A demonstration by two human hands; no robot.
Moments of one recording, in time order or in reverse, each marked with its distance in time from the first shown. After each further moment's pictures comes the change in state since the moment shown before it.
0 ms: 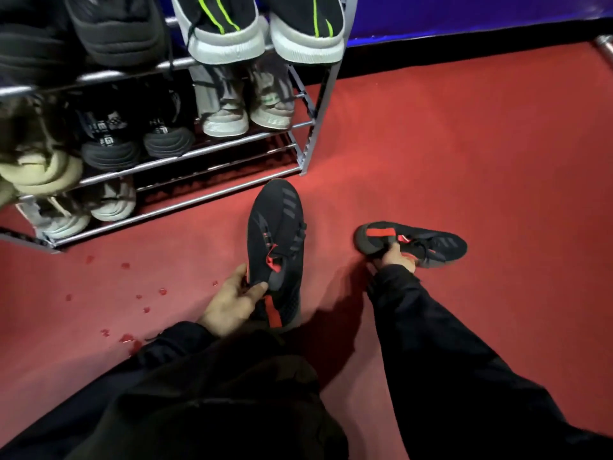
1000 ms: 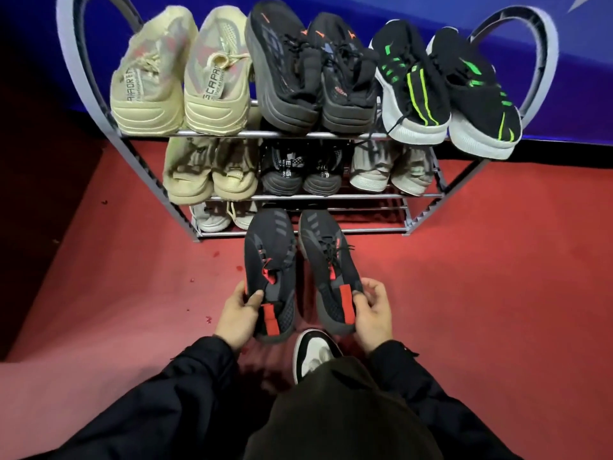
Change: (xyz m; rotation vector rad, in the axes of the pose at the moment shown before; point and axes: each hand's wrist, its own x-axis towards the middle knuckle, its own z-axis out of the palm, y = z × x) left_hand -0.044 -0.011 -0.137 -0.260 0.444 0.037; right_hand -0.220 0.069 0.102 -0.346 -0.771 -0.520
